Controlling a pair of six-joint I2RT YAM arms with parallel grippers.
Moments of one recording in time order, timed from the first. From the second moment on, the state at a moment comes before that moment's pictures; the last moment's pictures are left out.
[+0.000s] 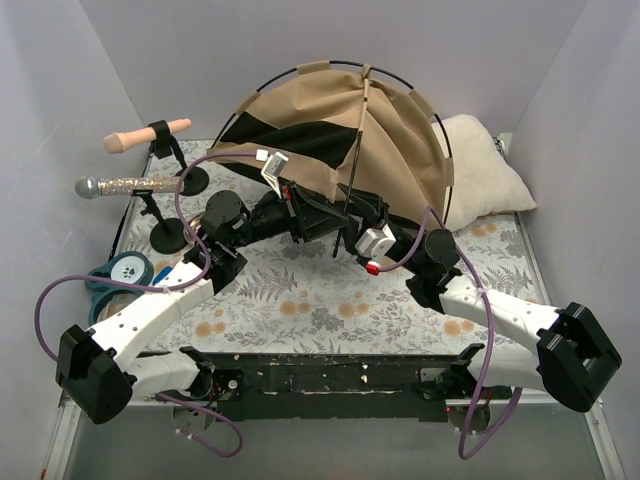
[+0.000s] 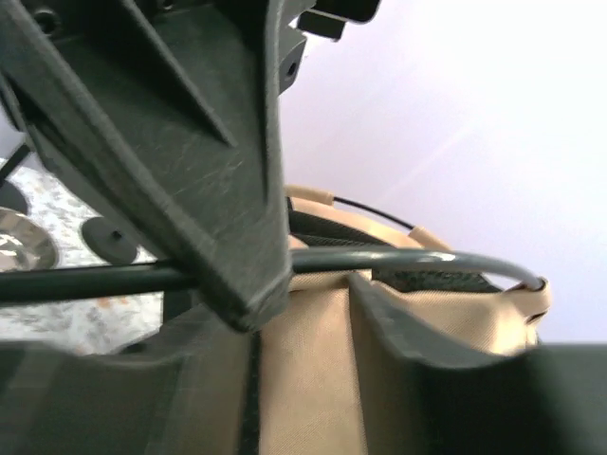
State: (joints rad) left arm -0.66 1.15 0.94 0.45 0.63 -0.88; right arm 0.79 1.19 0.64 1.00 -0.35 -0.74
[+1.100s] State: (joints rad) left arm -0.66 1.26 1.07 0.39 0.52 -0.65; right arm 0.79 0.87 0.51 0.60 -0.47 -1.00
